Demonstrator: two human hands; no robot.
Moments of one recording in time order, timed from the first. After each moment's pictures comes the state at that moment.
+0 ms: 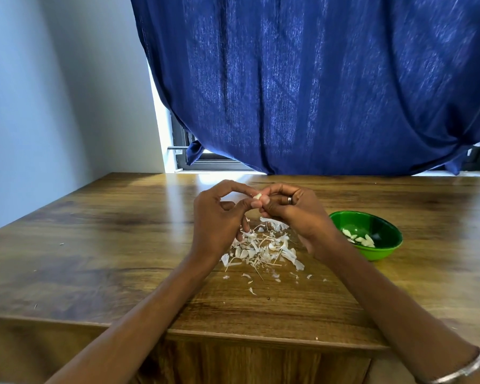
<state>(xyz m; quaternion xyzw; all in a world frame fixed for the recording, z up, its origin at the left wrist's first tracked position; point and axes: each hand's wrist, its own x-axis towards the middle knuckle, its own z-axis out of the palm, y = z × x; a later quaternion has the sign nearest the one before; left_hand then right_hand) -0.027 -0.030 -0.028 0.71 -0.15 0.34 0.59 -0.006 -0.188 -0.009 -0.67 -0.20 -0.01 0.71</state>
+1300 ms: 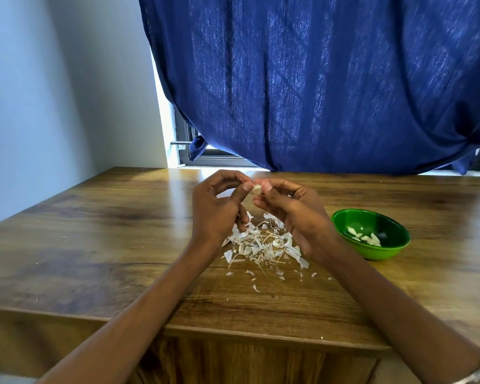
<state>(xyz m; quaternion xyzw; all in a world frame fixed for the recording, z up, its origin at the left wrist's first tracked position) -0.023 -0.028 -0.023 0.67 -0.10 0.33 0.65 -0.013 -0.176 -0.011 -0.59 -0.20 0.01 0.78</state>
